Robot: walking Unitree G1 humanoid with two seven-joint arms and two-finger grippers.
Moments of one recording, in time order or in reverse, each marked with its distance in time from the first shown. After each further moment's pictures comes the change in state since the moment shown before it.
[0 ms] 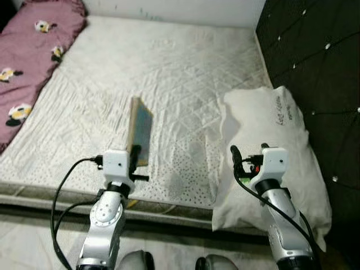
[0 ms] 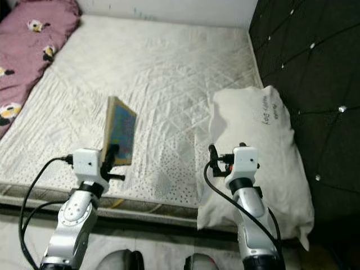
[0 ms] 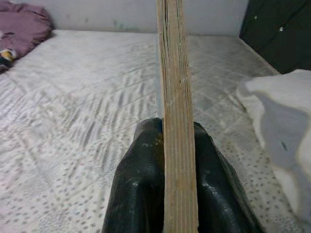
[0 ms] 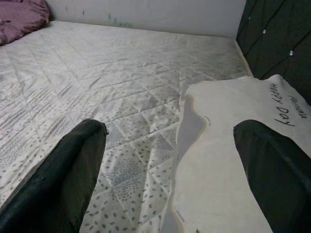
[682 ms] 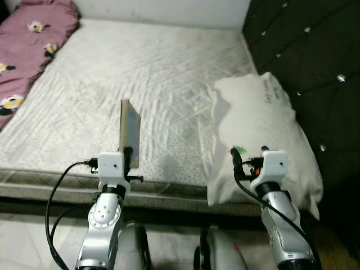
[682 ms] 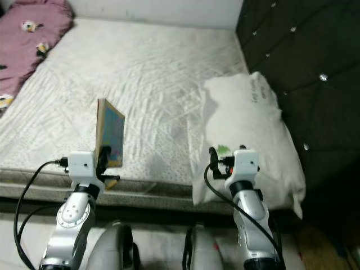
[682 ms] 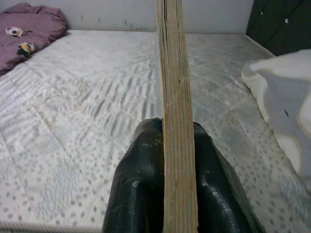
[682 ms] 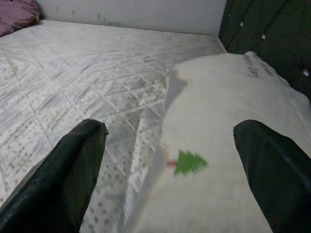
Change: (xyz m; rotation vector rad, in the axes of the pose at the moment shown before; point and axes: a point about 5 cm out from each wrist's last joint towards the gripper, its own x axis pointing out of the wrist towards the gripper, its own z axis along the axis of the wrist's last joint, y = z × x) left arm -0.002 0.008 -0.003 0.021 0.018 0.099; right arm -0.002 0.000 -0.002 0.002 0.009 0.003
